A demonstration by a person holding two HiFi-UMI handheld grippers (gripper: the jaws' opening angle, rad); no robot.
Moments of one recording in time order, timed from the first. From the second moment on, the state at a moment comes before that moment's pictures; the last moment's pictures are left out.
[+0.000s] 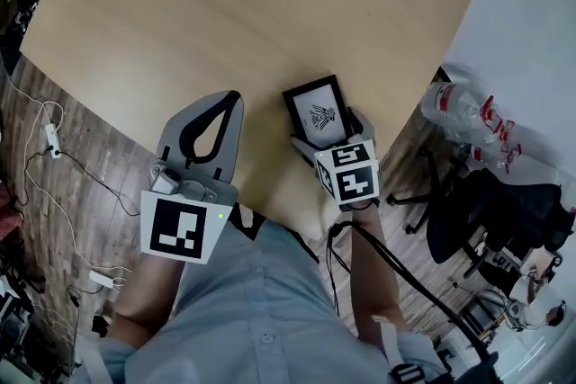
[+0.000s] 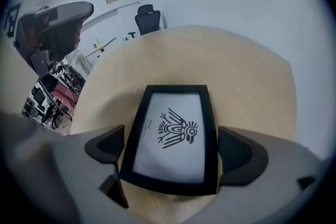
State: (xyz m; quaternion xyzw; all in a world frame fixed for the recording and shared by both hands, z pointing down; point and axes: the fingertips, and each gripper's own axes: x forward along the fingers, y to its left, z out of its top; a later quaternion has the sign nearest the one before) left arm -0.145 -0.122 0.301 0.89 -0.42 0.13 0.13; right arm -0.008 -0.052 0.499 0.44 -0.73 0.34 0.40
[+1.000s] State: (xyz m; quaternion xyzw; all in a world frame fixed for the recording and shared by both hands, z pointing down) left arm -0.152 -0.117 0.308 0.89 -0.43 0.13 0.14; right arm -0.003 -0.049 0.502 0.42 -0.71 0.36 0.43
